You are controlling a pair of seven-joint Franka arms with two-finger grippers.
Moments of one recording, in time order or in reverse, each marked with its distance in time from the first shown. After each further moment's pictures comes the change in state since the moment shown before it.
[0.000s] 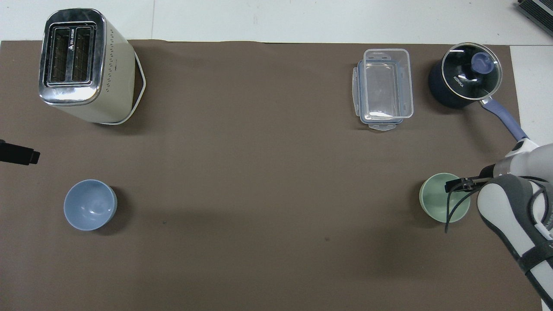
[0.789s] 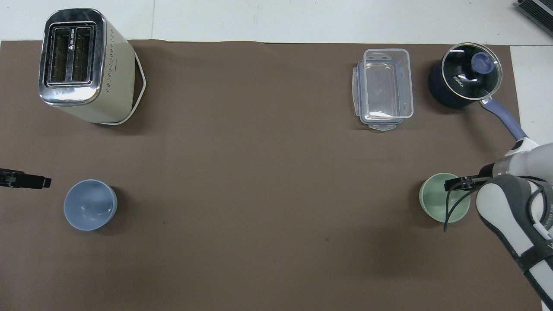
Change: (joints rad) left arm 0.223 -0.007 0.006 -0.446 -0.098 0.392 0.206; right arm 0.003 0.002 0.001 0.000 0.000 0.013 0.000
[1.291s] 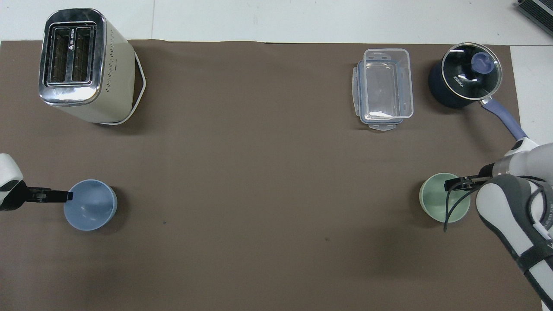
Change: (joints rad) left arm 0.034 0.029 -0.001 -0.214 -0.072 0.245 0.041; right arm 0.000 0.000 0.000 0.000 0.000 0.001 0.000
